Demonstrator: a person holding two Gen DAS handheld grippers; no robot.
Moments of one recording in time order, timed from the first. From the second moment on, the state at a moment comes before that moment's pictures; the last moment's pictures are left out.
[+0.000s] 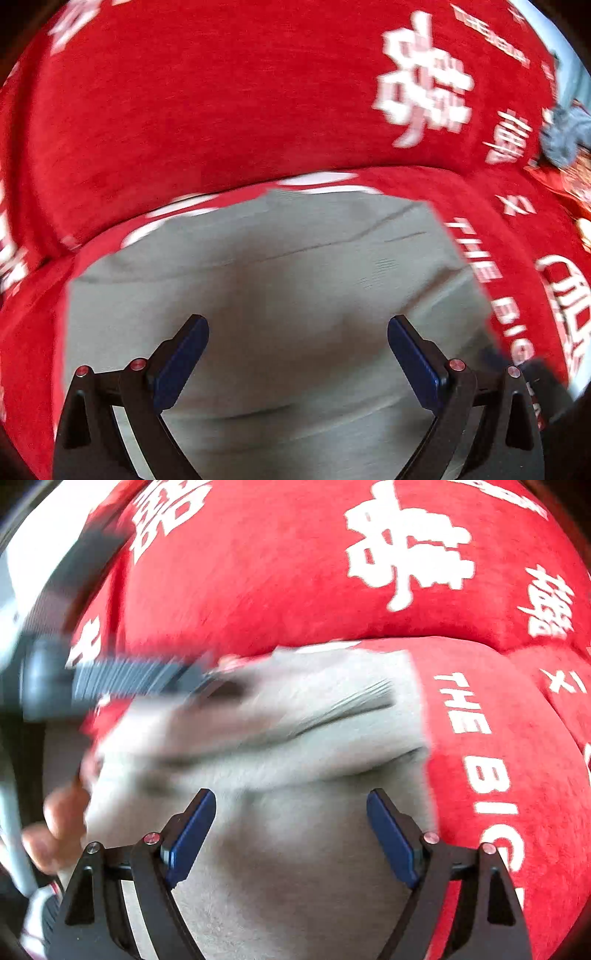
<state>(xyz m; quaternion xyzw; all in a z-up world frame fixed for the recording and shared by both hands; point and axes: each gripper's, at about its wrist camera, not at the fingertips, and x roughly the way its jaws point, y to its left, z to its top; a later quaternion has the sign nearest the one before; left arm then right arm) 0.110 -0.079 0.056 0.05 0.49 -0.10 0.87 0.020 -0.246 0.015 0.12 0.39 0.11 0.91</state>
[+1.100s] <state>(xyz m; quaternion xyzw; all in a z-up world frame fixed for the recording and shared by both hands) 0.097 0.009 0.010 0.01 0.48 0.02 0.88 0.073 -0.205 0.045 0.05 0.41 0.05 0.91</state>
